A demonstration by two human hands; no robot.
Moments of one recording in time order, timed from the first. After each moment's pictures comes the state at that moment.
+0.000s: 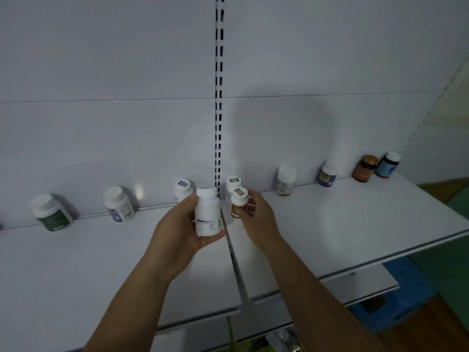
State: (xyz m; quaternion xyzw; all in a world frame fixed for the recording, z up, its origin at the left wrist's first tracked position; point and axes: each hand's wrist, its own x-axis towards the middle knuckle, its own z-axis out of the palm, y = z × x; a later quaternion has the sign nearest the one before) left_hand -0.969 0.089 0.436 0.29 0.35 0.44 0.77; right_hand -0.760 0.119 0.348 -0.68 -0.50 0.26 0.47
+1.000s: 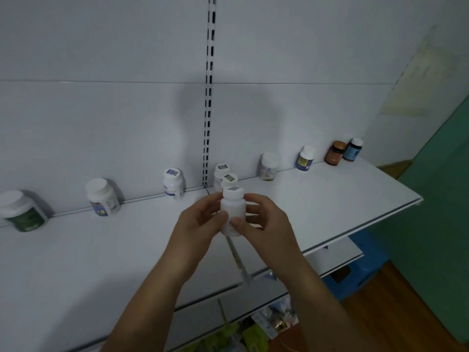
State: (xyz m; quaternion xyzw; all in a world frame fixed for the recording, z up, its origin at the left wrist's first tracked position) left_hand -0.970 0.067 0.409 0.58 0.33 0.39 0.63; right_hand -0.812 -0.007 0.416 -0.63 -0.47 0.29 0.54
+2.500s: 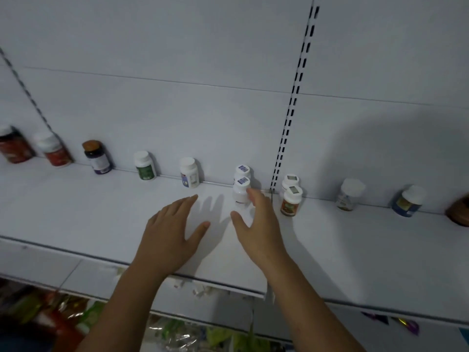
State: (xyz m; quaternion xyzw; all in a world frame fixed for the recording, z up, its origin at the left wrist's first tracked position) left_hand -1.065 0.032 0.379 0.70 0.68 0.22 0.05; right_hand -0.851 0.063 0.382 -0.56 -0.67 0.27 0.41
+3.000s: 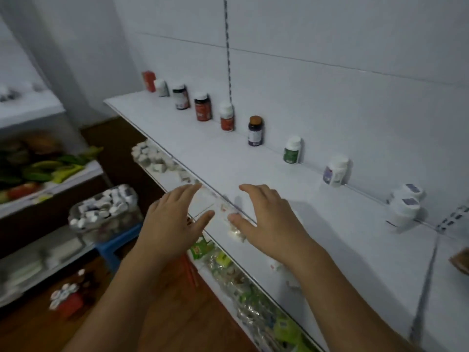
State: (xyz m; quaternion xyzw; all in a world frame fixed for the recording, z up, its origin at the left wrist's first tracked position) left_hand -1.229 -0.147 0.399 0.48 0.85 0.18 -0.04; right_hand -1.042 -0.001 0.426 -0.26 -0.93 0.23 0.15
